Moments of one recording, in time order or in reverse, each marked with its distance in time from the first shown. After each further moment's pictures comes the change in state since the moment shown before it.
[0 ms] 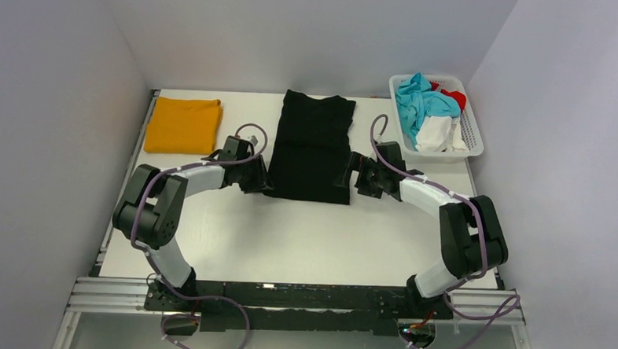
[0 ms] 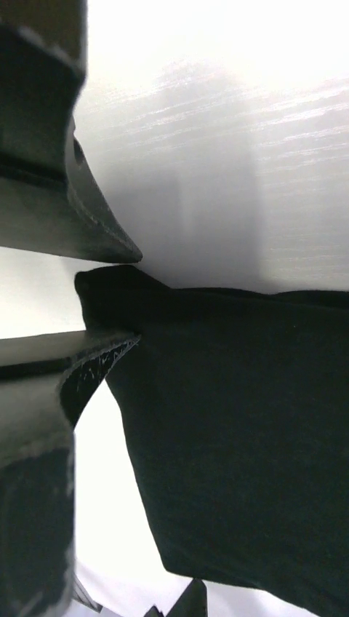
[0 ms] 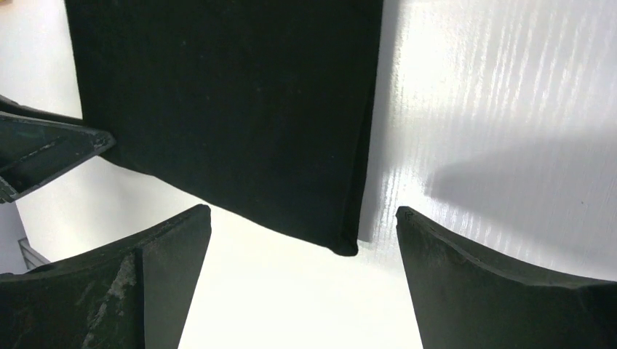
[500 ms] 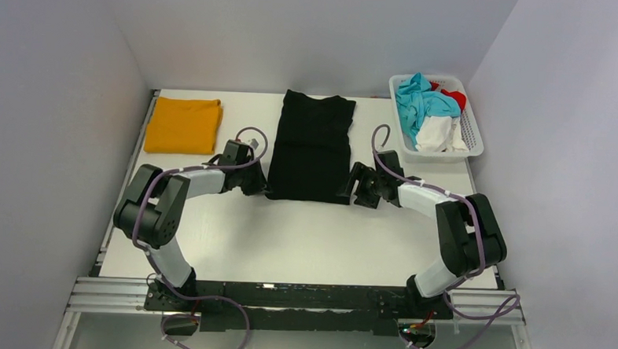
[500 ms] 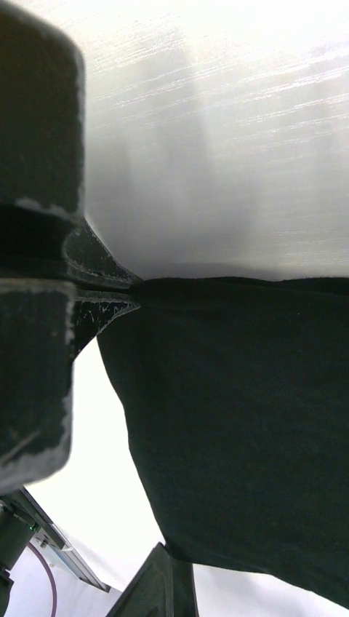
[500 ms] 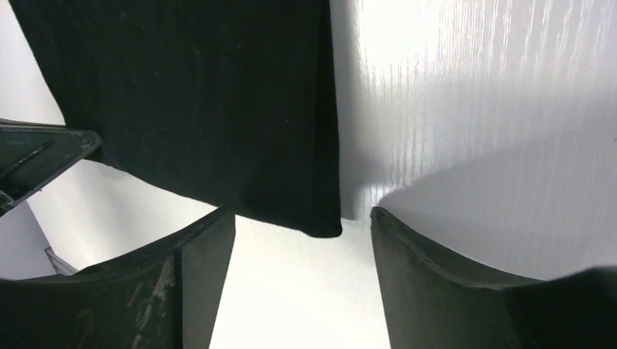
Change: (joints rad) left arm -0.006 0.016 -0.056 0.097 0.037 -0.034; right arm 0.005 0.016 -0.068 0.018 0.011 0.114
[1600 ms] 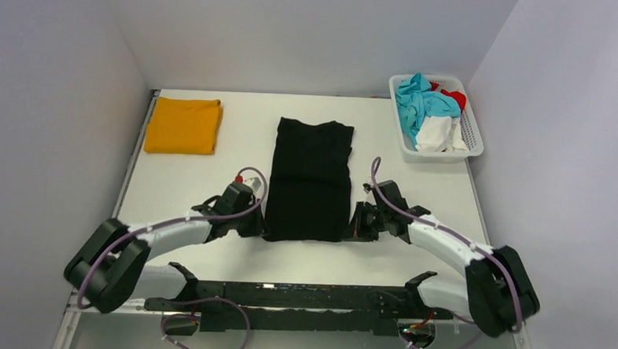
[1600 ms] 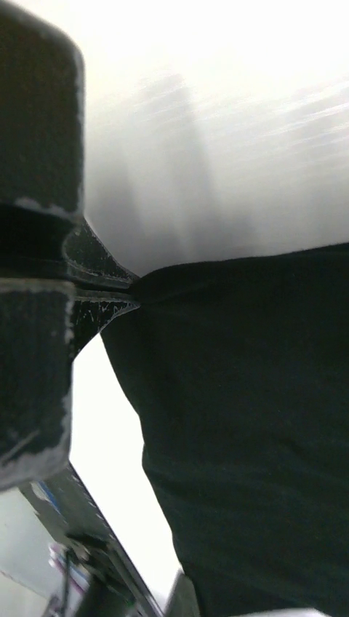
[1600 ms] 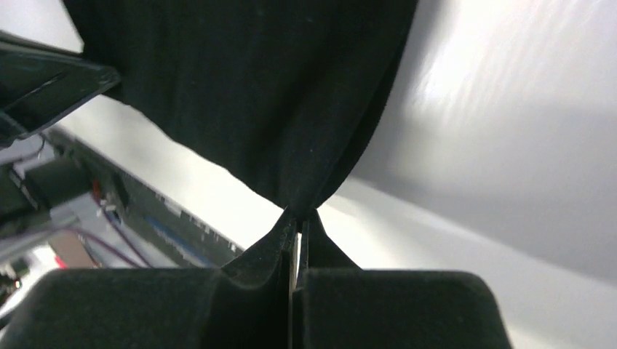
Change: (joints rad) left arm -0.227 -0.406 -0.377 -0.012 -0.123 -0.089; right arm 0.135 -0.331 -0.249 -0.194 -0.109 -0.016
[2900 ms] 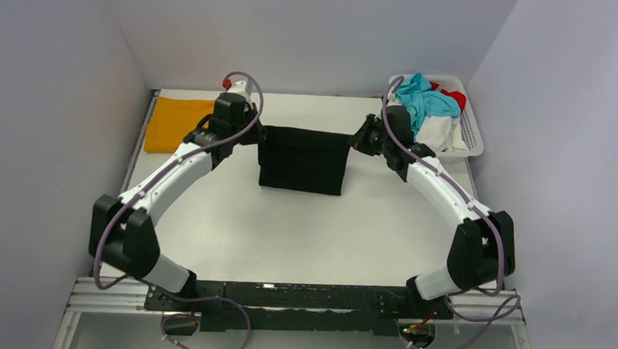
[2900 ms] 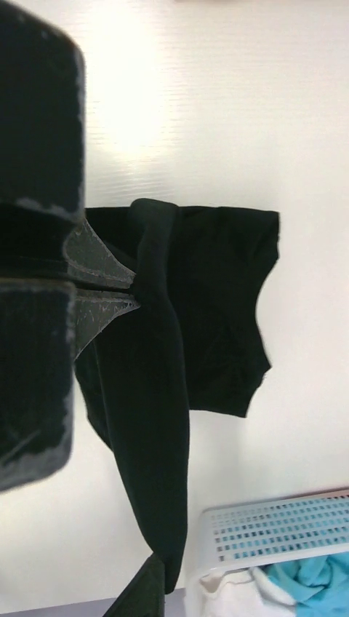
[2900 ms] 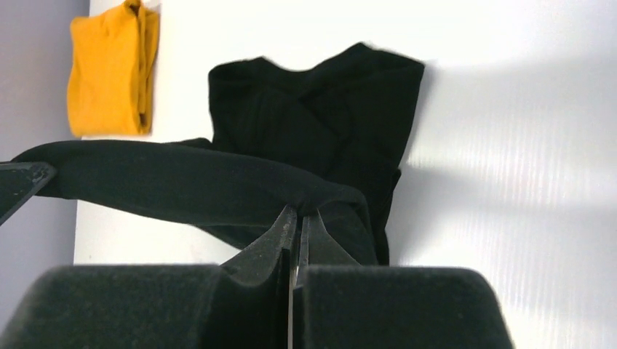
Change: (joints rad) left arm 0.169 0.126 0.734 -0.242 -0.229 0.203; right arm -0.097 0.204 0.610 0.072 0.294 -0.065
